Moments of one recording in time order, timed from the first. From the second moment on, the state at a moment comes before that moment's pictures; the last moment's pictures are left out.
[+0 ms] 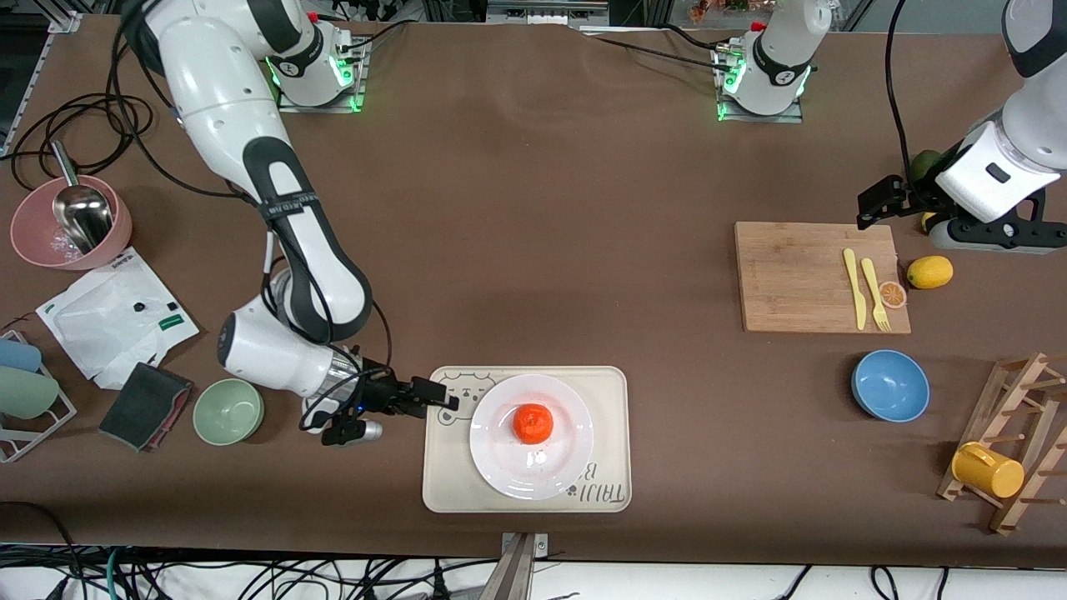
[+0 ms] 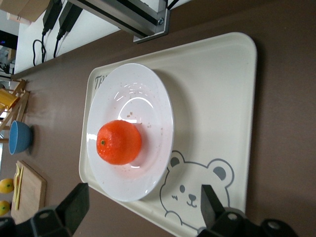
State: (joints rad) left arm 0.07 0.00 -0.12 -1.72 -0.02 1.67 -0.02; right arm 0.29 0.87 0.02 -1.25 0.88 2.32 -0.33
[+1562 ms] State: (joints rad) left arm 0.07 0.00 -0.12 -1.72 -0.03 1.67 -0.02; right arm 0.24 0.11 -0.17 -1.55 0.11 1.59 -0.26
